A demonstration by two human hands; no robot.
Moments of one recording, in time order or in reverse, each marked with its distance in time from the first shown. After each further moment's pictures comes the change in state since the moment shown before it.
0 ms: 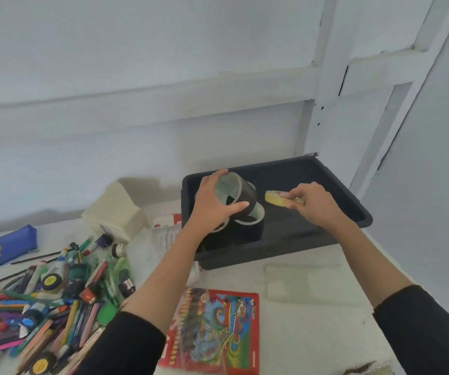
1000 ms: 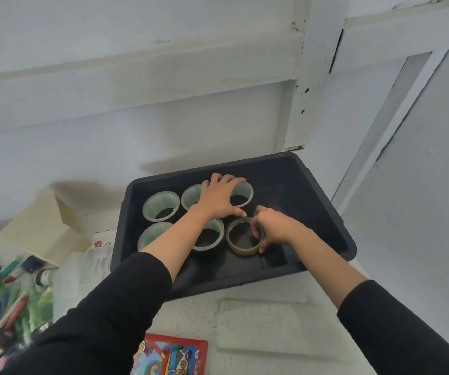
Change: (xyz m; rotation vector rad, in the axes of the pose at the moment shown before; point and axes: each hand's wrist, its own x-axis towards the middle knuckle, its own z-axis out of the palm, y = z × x) left_hand 0.141 -0.045 0.145 0.681 -0.441 0.072; right_hand 0.083 0.071 0.051 -0.173 -0.646 -0.192
